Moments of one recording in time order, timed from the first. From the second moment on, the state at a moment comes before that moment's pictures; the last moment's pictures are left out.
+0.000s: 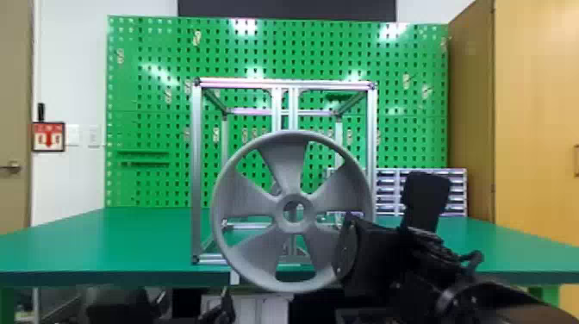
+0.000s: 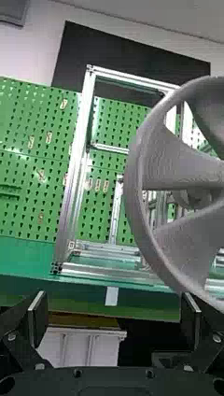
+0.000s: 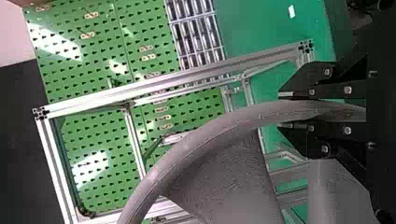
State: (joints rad) left arm -0.30 0.35 -0.37 -1.99 0.53 0.19 0.43; right arm -0.67 0.00 0.14 -1.91 -0.50 0.81 -0.48
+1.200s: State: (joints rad) left arm -0.53 0.28 -0.40 -1.73 0.75 -0.05 0.41; right arm -0.67 0.00 0.18 -1.88 -0.51 0.78 -0.48
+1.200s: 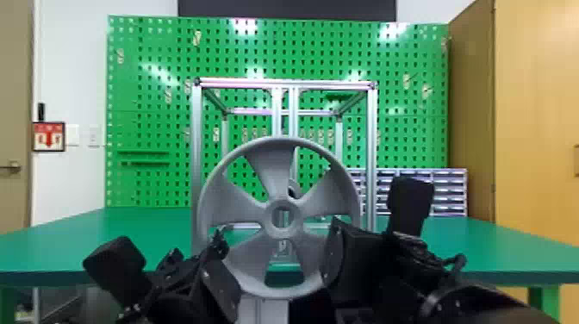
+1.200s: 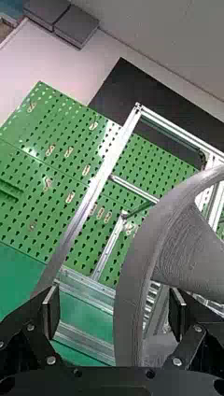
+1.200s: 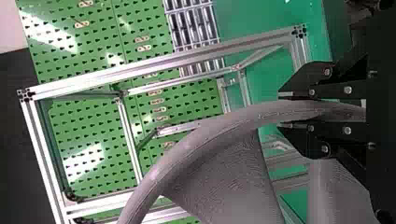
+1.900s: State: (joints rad) left arm -0.54 0.25 -0.38 -1.69 0.77 0.00 0.38; right arm -0.66 0.00 0.18 -1.89 -0.52 0.77 -0.48
